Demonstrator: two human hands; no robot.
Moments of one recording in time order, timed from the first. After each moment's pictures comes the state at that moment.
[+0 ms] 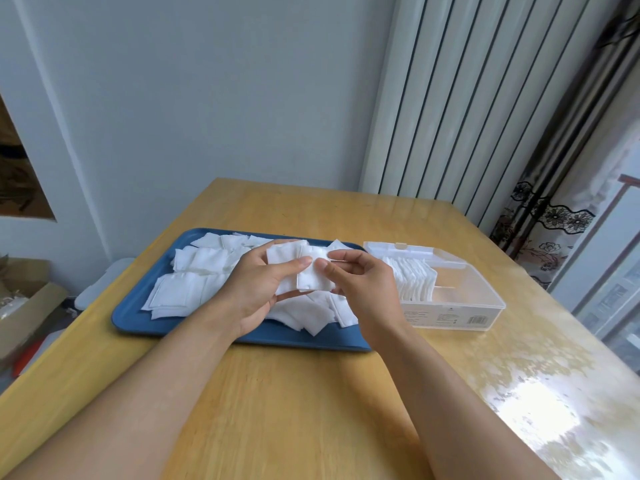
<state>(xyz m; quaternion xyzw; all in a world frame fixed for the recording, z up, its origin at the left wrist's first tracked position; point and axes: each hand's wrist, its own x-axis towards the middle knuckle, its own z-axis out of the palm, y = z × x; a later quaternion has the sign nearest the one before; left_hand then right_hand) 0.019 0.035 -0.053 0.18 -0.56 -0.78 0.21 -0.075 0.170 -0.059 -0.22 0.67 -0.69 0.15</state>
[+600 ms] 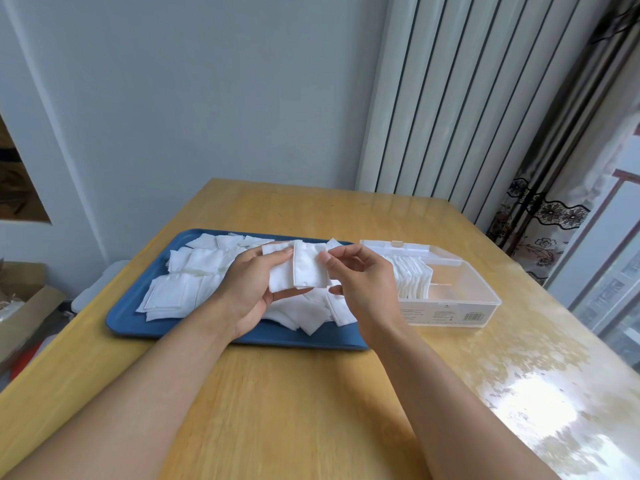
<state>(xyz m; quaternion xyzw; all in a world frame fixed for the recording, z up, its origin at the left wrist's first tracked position) 0.018 0.036 -0.049 0.19 -0.52 -0.81 0.21 -0.074 0.172 -0.056 -0.22 0.66 -0.71 0.12</state>
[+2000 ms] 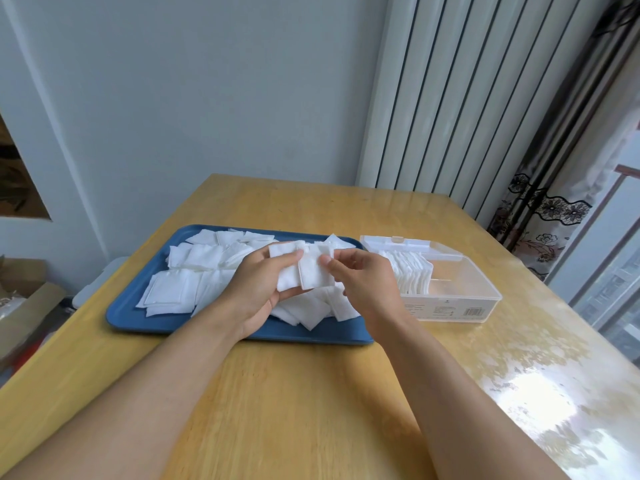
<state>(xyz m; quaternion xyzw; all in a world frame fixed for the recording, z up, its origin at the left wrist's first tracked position) 0.014 0.044 -0.056 0.19 -0.53 -0.80 0.20 -0.085 0.175 -0.062 -0.23 0.73 -0.63 0.13</state>
